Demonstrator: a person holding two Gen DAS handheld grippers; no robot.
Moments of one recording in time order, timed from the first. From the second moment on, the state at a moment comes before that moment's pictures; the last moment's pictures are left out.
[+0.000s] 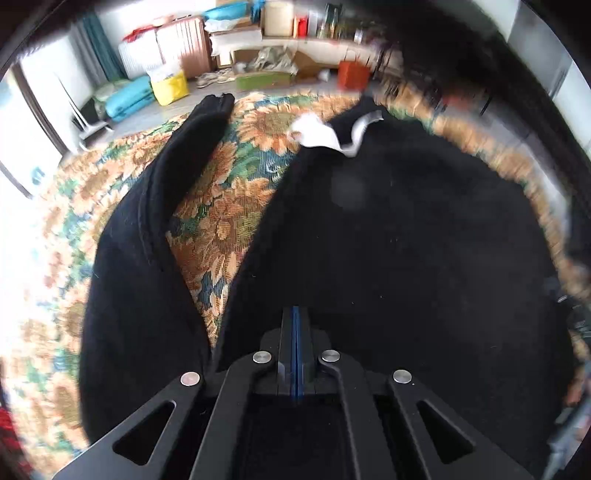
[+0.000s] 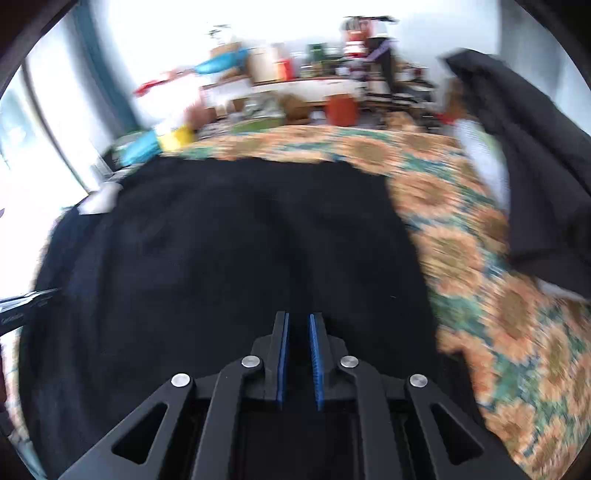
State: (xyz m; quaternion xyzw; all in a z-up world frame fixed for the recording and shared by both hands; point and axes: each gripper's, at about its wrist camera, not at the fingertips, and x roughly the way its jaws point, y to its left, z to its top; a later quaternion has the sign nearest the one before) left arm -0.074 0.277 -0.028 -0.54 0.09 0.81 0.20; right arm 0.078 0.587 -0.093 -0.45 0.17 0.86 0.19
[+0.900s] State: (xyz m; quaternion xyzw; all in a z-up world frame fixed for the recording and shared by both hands) left arm 0.105 0.191 -0.023 -0.53 0.08 0.83 0.16; right arm 0.289 0.477 -0.092 -0.40 0.25 0.86 0.18
